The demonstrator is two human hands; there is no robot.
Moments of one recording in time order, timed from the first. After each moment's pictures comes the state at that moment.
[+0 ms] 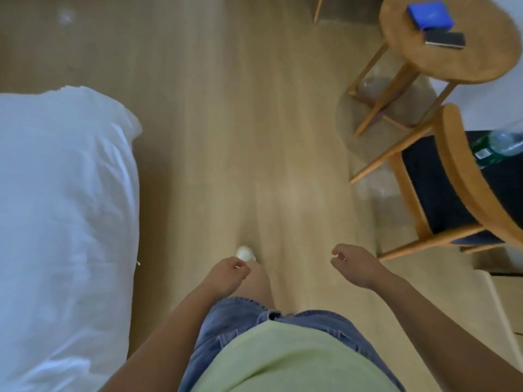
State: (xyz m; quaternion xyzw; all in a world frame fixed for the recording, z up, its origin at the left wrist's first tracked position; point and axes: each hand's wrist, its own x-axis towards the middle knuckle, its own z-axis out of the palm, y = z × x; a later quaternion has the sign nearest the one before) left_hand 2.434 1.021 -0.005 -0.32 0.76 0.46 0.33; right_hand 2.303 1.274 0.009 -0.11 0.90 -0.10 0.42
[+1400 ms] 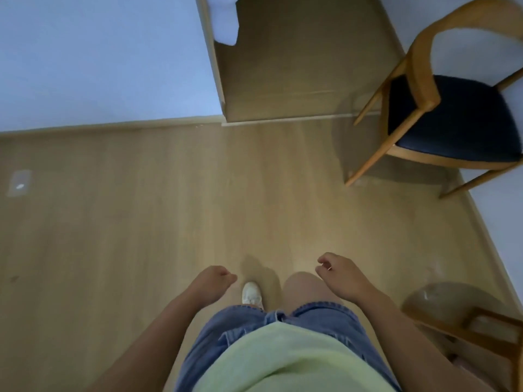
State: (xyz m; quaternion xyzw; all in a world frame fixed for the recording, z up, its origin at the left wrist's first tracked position) left_hand 1.230 0.411 0.001 -0.32 0.77 0.42 0.35; right_hand 1.116 0.665 0.021 -0.07 0.88 -0.19 0.42
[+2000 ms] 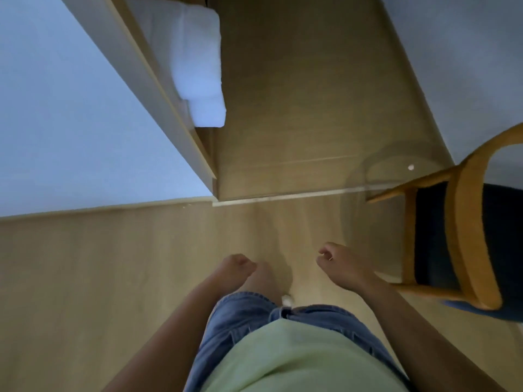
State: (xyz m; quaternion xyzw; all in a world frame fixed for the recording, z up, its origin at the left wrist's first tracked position) left_hand 0.651 0.278 0.009 -0.34 0.74 0.48 0.33; right_hand 0.551 0.497 0.029 -0.09 0.89 -0.19 0.41
